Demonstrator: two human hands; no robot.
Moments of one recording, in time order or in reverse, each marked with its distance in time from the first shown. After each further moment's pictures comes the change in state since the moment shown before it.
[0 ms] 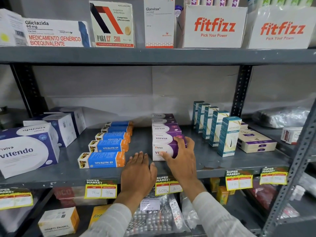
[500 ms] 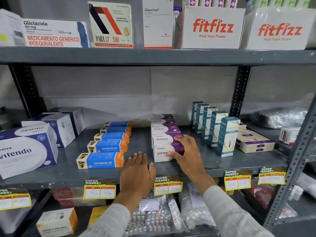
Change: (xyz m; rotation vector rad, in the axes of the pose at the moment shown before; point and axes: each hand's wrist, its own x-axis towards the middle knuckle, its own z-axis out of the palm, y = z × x) left_hand 0.000 0.000 0.001 -0.020 0.010 0.003; right_hand 0.020 0.017 -0.026 0.009 -0.181 -0.013
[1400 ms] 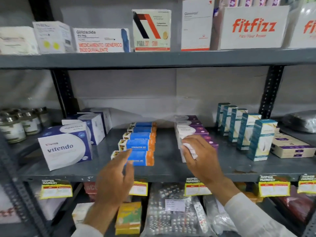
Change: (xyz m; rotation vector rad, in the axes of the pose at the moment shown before) left_hand -0.059 -0.124 -0.086 -0.406 0.364 -0.077; right_hand -0.023 -0.076 0.024 -0.073 0.227 -0.514
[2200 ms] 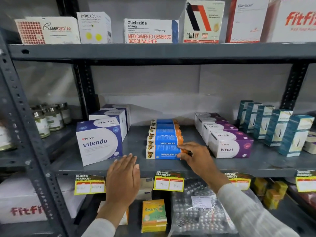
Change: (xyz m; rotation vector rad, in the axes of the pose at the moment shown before) left_hand -0.004 -0.144 -0.006 0.273 -0.119 0.008; right_hand 0.000 -0.046 0.122 0.036 -0.403 0.288
